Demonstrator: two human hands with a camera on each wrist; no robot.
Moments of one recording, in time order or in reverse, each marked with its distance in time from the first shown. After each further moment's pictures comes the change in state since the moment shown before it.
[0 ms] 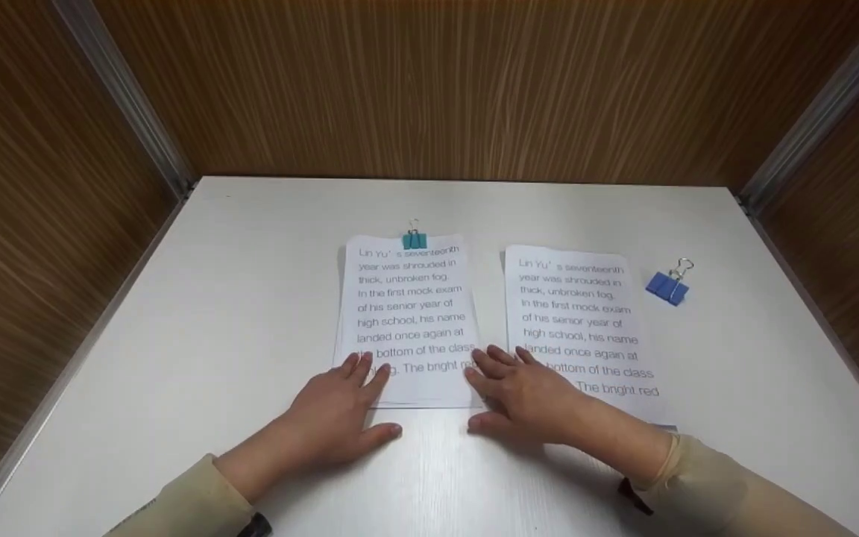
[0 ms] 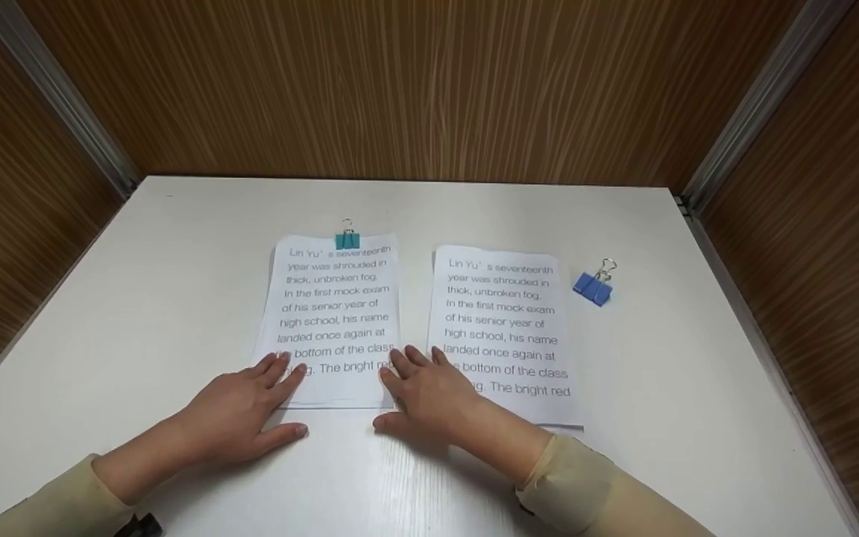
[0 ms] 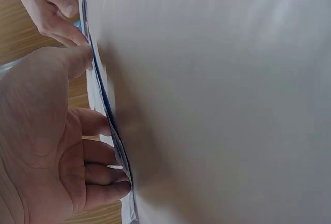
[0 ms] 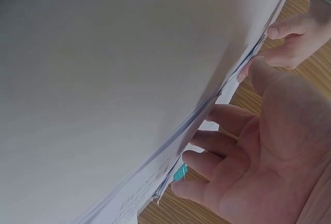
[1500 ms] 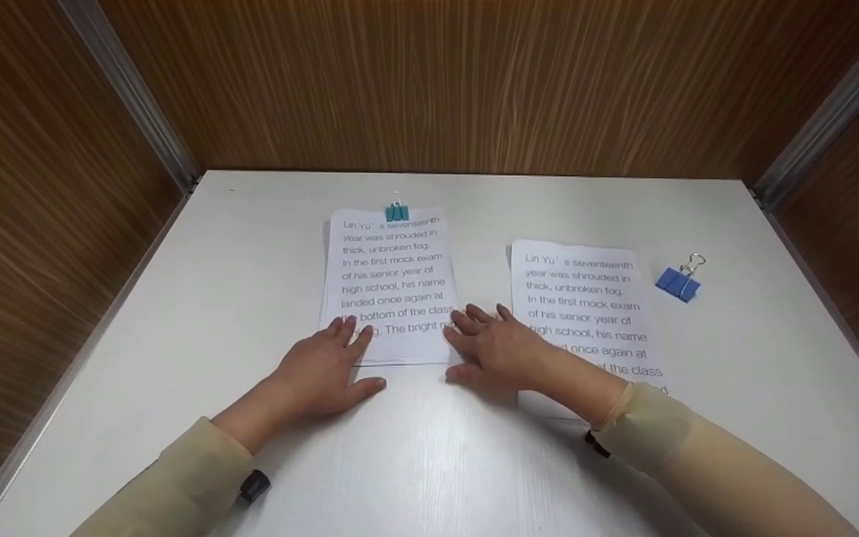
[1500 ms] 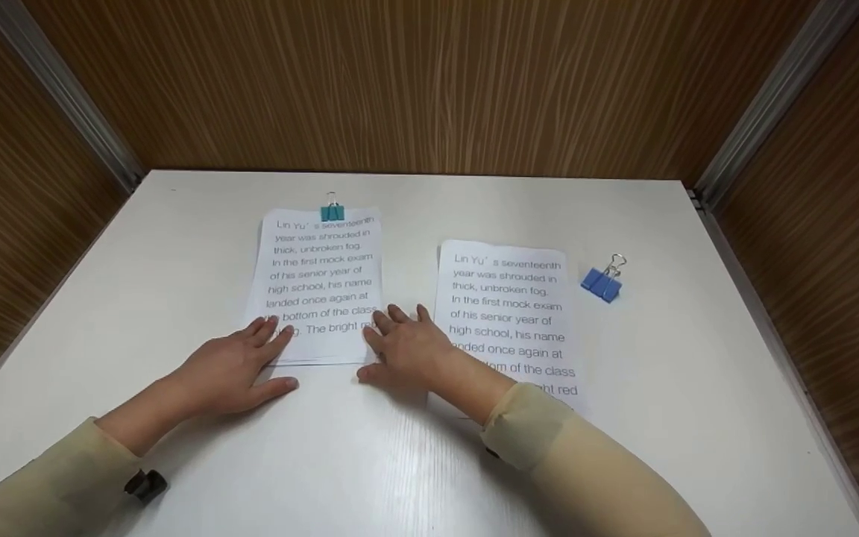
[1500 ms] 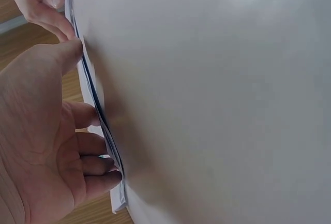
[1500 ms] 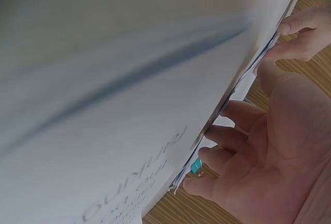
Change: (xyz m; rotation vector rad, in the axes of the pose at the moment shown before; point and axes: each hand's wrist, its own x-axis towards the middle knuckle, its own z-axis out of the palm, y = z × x) left_hand 0.008 -0.004 0.001 0.030 -0.033 -0.064; right_hand 0.016 0.003 -0.003 -0.019 -0.091 0.071
